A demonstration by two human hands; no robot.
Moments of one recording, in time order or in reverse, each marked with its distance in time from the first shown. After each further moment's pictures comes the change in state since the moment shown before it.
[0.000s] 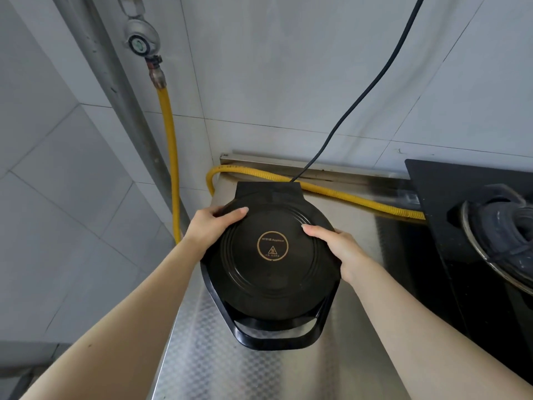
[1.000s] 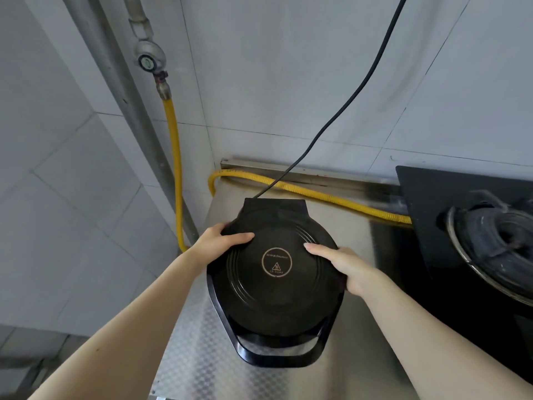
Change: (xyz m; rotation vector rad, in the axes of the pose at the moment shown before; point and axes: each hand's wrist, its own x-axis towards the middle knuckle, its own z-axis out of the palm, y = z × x) left_hand -0.027 -0.009 0.017 0.103 -0.174 -0.106; right_hand -0.015 0.014 -0.036 -0.244 -0.091 0.079
